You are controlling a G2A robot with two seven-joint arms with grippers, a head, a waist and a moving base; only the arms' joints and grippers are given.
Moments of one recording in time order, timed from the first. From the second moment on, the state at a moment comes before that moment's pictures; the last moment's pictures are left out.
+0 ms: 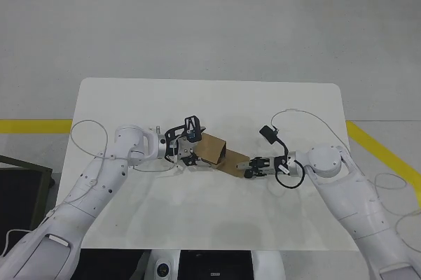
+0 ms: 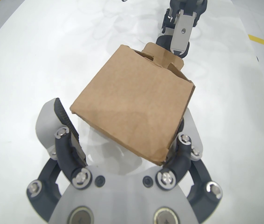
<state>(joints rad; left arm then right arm) 0.78 -1.09 -0.87 -1.23 1.20 -0.97 -0.13 -0.95 -1.09 1.05 -1.31 0.09 0.03 1.16</state>
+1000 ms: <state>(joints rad) 0.79 -1.10 -0.89 -1.22 1.21 -0.98 -0.14 -0.81 -1.17 0.91 -1.20 0.31 -0.13 1.15</state>
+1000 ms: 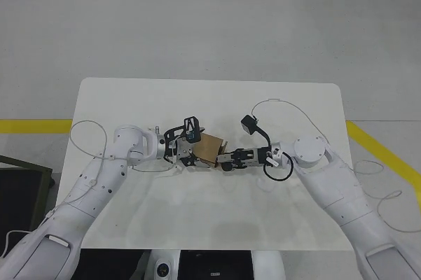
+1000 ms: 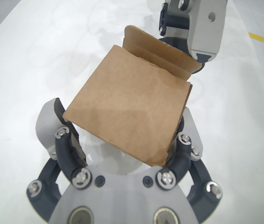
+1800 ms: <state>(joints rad) 0.78 -1.10 -0.88 -1.21 1.22 -1.00 -0.15 -0.79 -1.19 0.91 -1.10 0.39 -0.21 1.15</state>
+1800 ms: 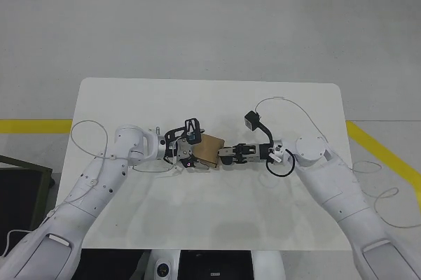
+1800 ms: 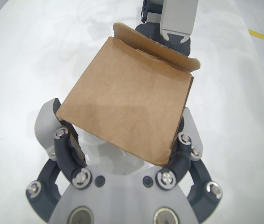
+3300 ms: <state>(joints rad) 0.79 -1.10 -0.89 -1.21 1.22 -1.01 -0.16 -0.79 -1.18 0.92 -1.16 0.23 -0.07 1.15</state>
